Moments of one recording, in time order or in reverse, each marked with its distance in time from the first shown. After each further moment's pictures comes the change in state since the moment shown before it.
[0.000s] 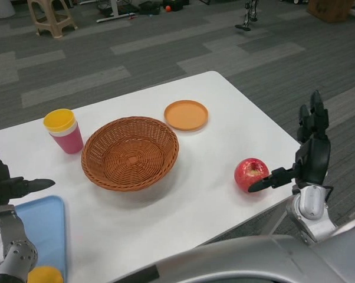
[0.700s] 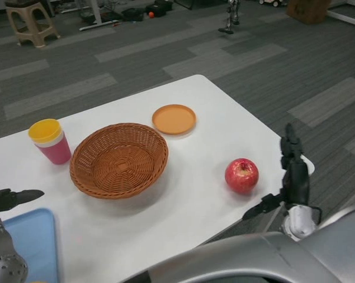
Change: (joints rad) left arm -0.011 0.003 -0.010 0.005 -0.003 -0.002 0.001; right arm -0.049 0.105 0.009 0.304 -0.017 -0.043 0.166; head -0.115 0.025
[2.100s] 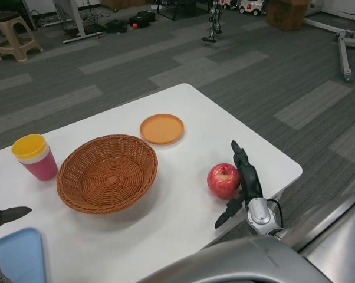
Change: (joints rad) left arm -0.004 -0.011 -0.001 -0.008 0.003 -0.004 0.001; right arm -0.371 0.041 0.125 0.585 0.019 0.003 0.172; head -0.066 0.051
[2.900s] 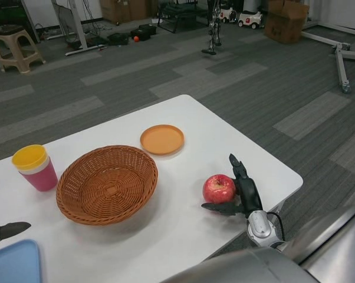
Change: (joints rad) left arm 0.025 0.000 -0.001 -0.016 0.000 -0.005 0.000; right arm 0.000 0.001 0.020 0.012 -0.001 0.000 0.000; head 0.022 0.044
